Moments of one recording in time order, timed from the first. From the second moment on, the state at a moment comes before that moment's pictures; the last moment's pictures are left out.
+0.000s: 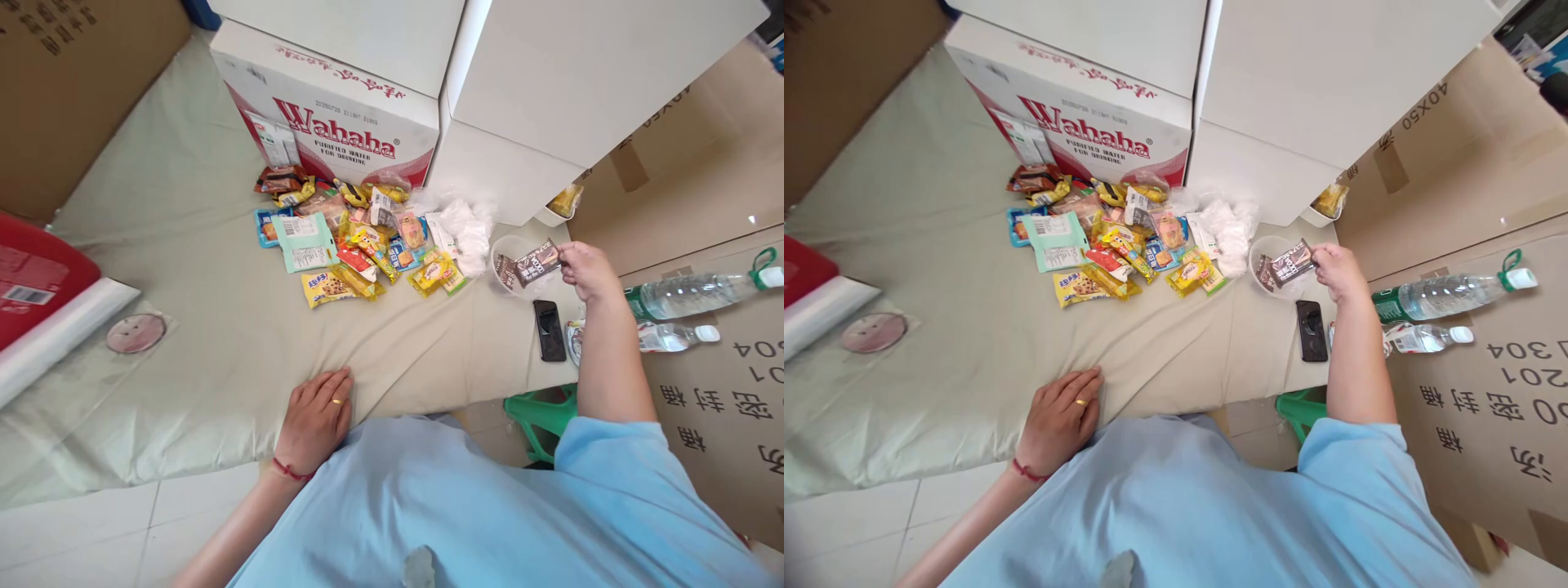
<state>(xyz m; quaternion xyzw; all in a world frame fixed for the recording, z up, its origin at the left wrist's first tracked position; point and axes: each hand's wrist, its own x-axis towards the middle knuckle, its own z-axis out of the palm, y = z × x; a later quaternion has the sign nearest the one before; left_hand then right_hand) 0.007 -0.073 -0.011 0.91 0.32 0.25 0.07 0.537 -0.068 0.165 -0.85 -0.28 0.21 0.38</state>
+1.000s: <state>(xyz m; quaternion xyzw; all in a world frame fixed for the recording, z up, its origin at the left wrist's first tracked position) 0.012 -0.077 -0.014 0.91 0.33 0.26 0.03 0.460 0.055 0.088 -0.82 -0.56 -0.04 -0.08</state>
